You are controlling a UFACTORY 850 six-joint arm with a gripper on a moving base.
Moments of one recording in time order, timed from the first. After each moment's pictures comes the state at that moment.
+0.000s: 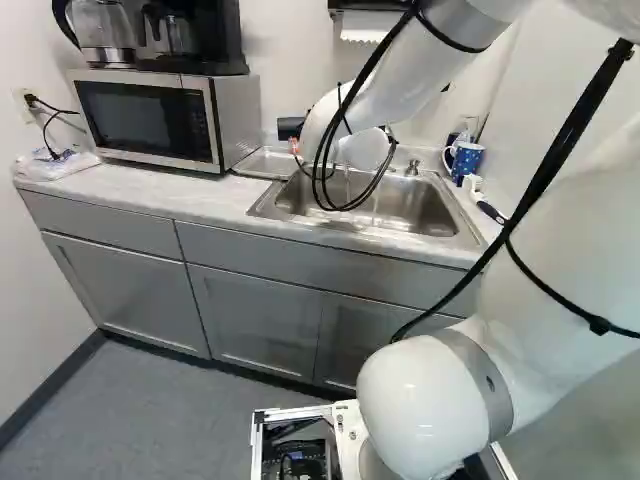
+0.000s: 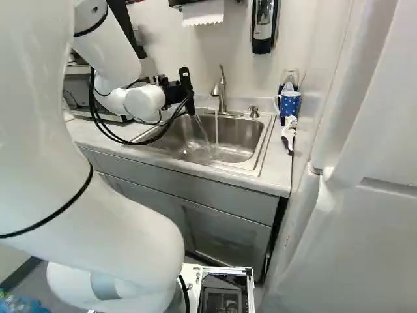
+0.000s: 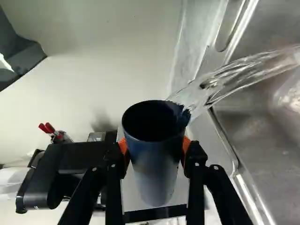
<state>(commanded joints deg) 9.8 6.3 -38.8 0.3 38.6 91.6</state>
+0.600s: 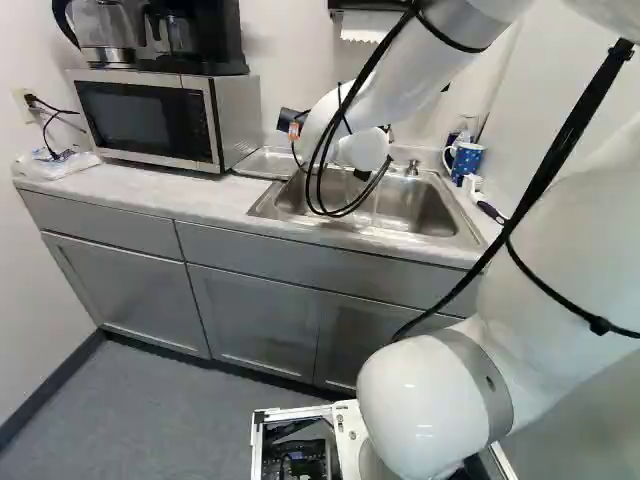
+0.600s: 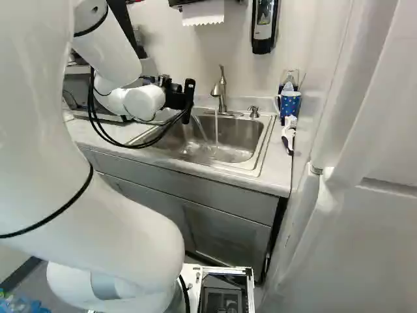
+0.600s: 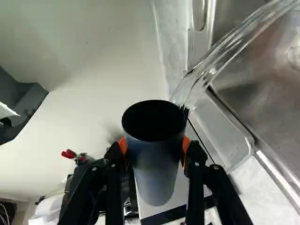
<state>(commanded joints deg) 9.8 6.3 -38.8 0.3 38.6 109.7</state>
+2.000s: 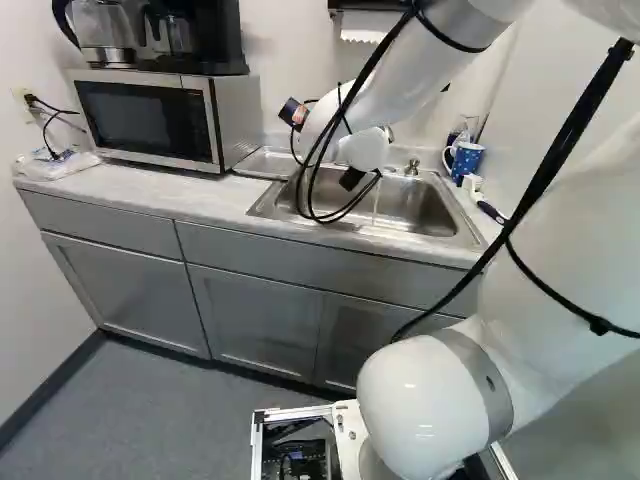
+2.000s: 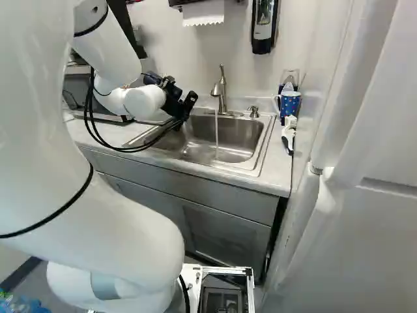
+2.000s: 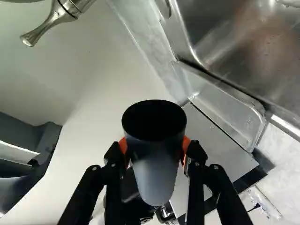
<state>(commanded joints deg) 9.8 6.3 -38.8 0.3 38.6 127.1</state>
